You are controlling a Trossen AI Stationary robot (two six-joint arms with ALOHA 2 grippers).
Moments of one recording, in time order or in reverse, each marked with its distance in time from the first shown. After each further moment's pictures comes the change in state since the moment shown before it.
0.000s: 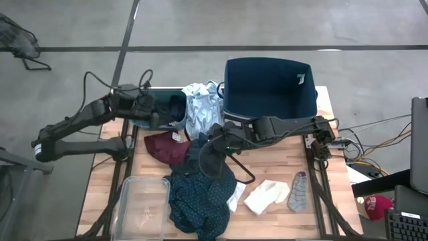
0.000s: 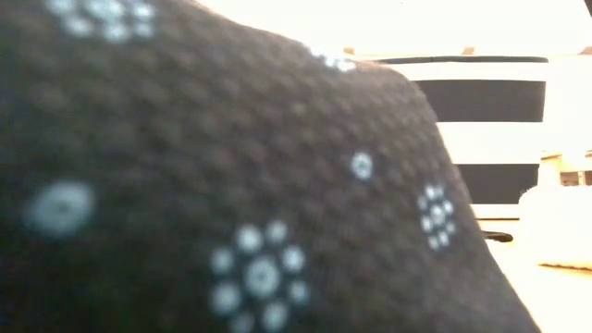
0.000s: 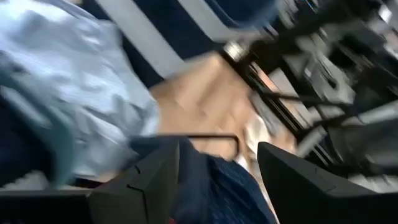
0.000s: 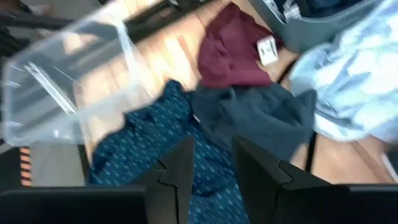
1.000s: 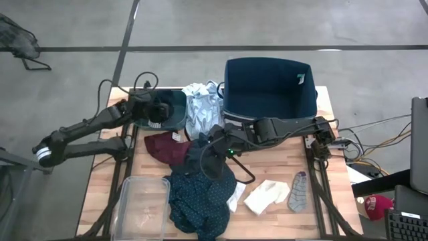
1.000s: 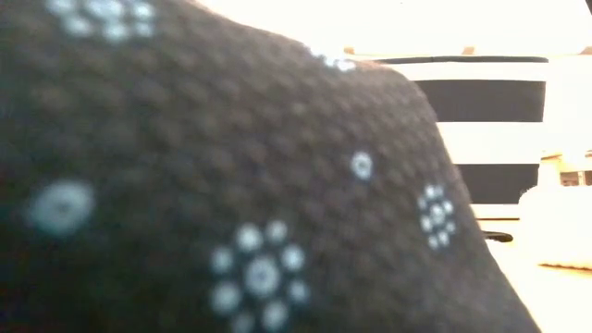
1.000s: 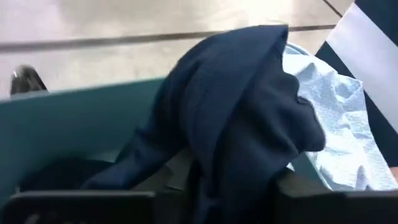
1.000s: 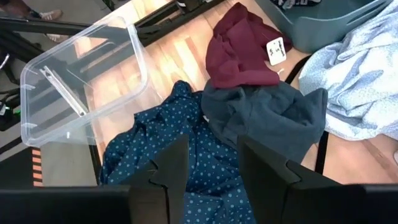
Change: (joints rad) left arm 0.181 0.030 -0.312 0.199 -0.635 0.035; right arm 0.015 0.000 0.013 0.017 -0.003 0.027
